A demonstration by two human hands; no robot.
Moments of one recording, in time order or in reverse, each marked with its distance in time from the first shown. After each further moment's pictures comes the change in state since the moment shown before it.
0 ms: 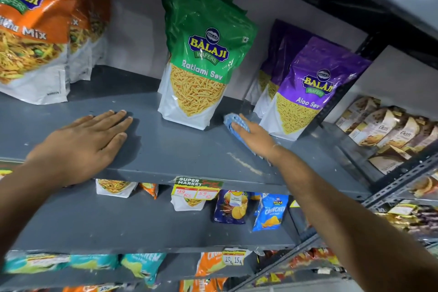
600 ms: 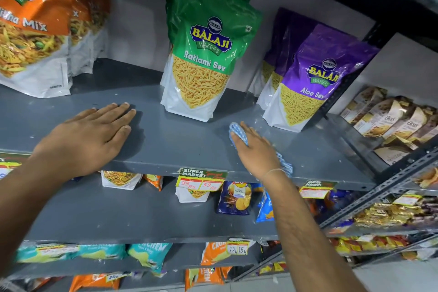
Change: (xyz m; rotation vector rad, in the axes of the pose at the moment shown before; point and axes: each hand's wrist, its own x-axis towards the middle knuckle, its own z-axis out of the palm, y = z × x) left_hand 0.001 0.006 -0.002 0.039 0.004 -0.015; right_hand -0.076 -0.036 0.030 -0.104 0.132 0.048
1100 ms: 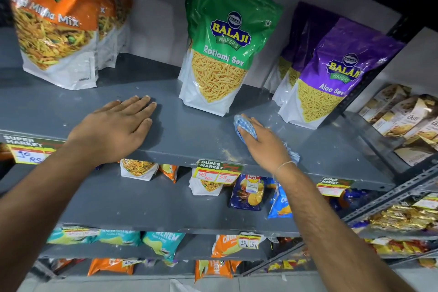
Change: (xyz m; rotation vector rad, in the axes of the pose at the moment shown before) left_hand -0.007 0.010 -0.003 0.042 0.020 0.003; right_hand 0.005 -0.005 0.010 0.119 0.000 -0.101
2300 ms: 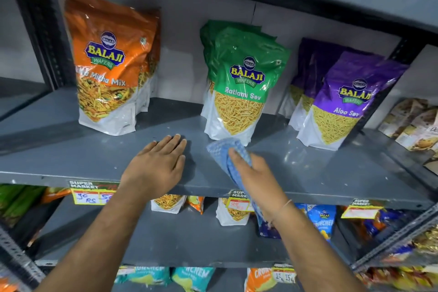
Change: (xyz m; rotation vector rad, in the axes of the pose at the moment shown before) left_hand -0.003 0.007 -0.007 0.018 -0.021 0.001; right_hand -0.057 -0.131 0.023 0.746 -0.010 0.034
